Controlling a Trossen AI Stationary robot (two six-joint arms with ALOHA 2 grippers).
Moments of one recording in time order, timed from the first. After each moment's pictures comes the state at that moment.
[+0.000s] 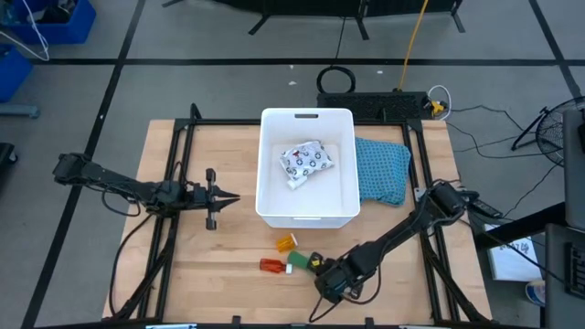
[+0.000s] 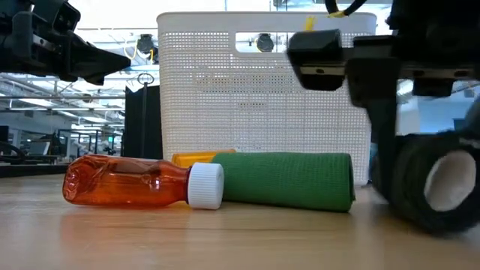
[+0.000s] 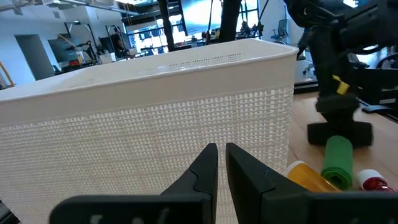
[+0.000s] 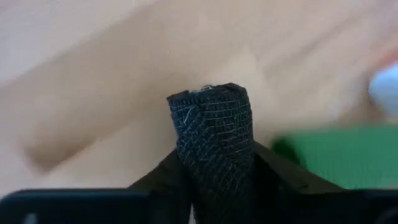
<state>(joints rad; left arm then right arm) -0.23 0.56 0.02 0.55 -0.29 0.15 0.59 1.97 1.29 -0.54 0.05 -0.45</state>
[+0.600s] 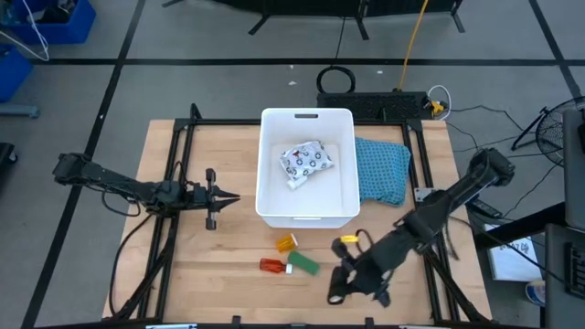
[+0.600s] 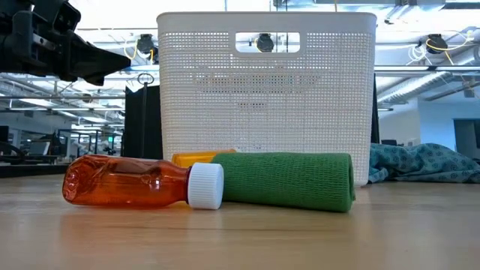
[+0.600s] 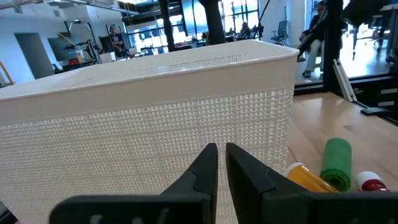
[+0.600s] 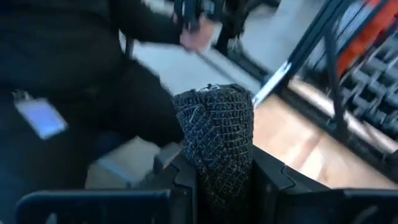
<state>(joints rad) -0.23 0.56 0.02 0.55 -0.29 0.14 0.63 1.41 1.18 -0.17 -0.03 -0.27</state>
